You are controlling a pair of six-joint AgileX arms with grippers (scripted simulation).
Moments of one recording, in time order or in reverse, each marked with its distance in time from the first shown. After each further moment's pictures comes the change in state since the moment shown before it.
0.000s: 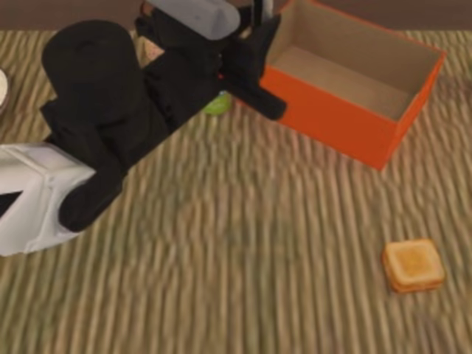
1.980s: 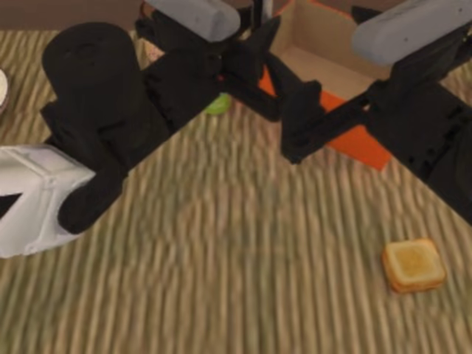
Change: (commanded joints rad) left arm 0.000 0.000 0.000 0.000 0.000 0.000; right arm 0.805 1.180 0.763 0.402 0.229 -0.023
